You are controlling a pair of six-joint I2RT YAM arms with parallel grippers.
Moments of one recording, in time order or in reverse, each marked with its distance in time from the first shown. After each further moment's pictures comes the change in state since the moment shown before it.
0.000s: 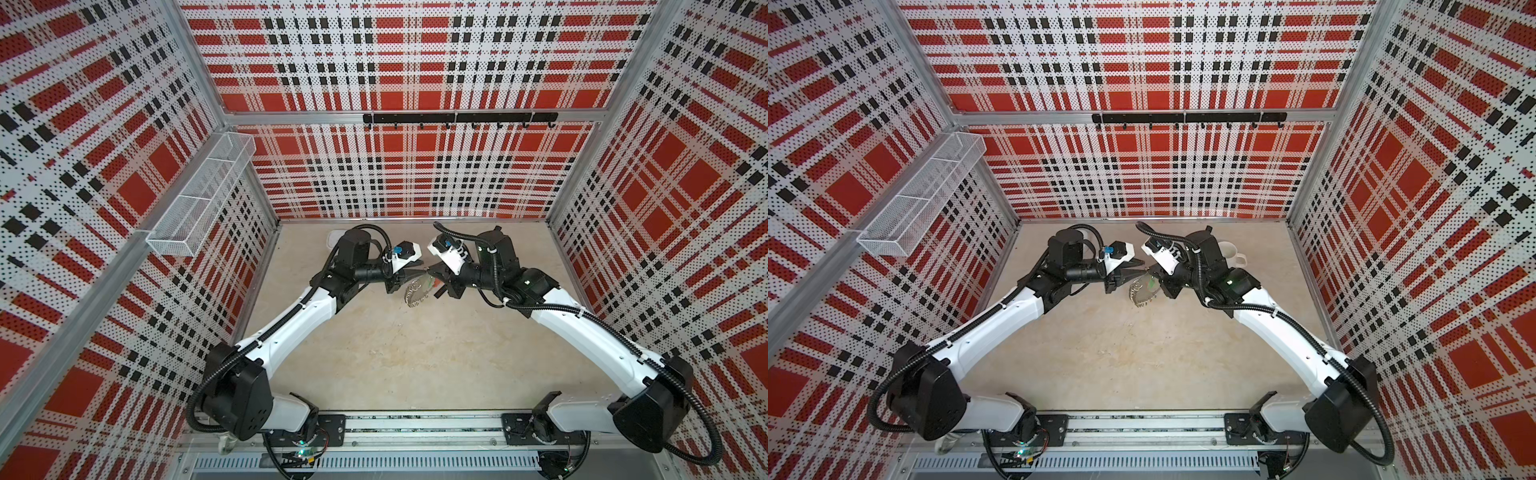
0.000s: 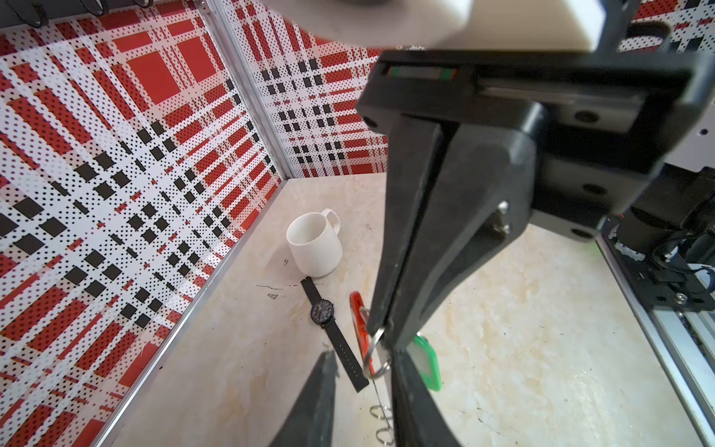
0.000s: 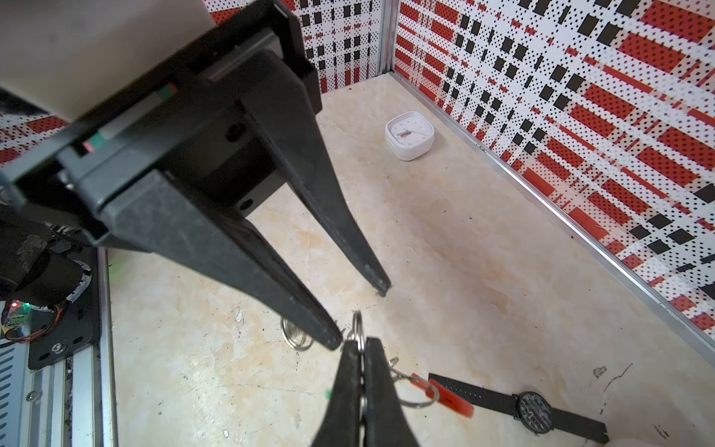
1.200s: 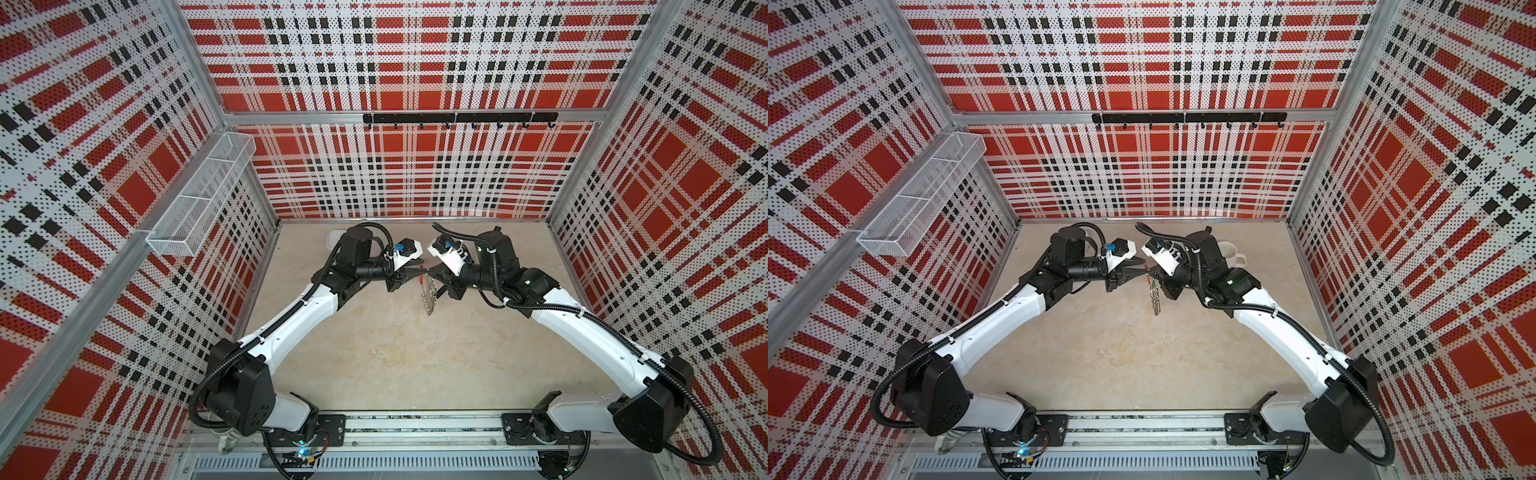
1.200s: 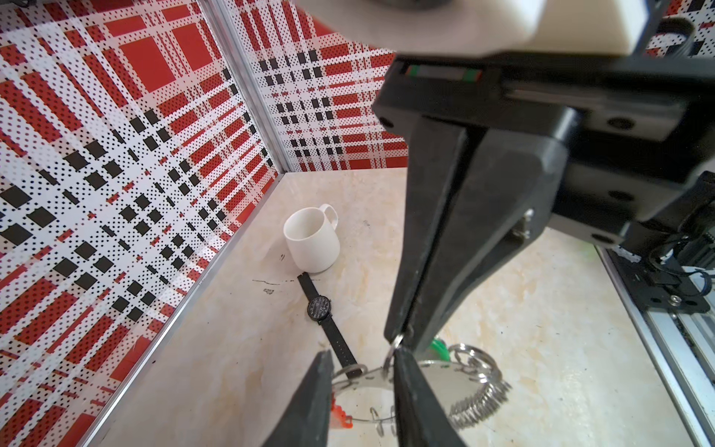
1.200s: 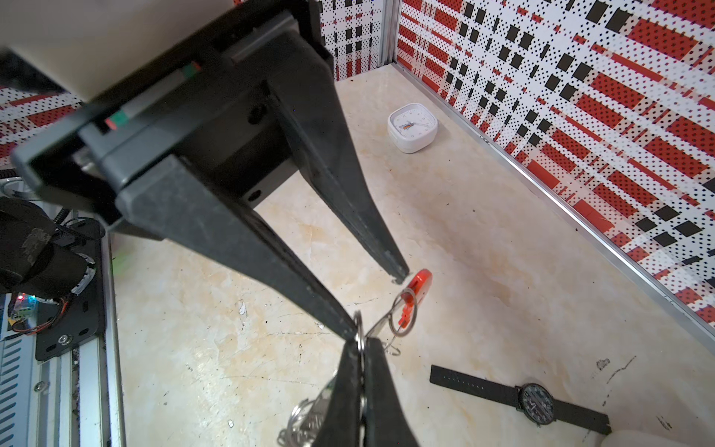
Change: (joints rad) left arm -0.001 0.023 0.034 -0.041 -0.002 0.000; right arm 0.003 -0.001 0.004 -0.027 0.002 -0.001
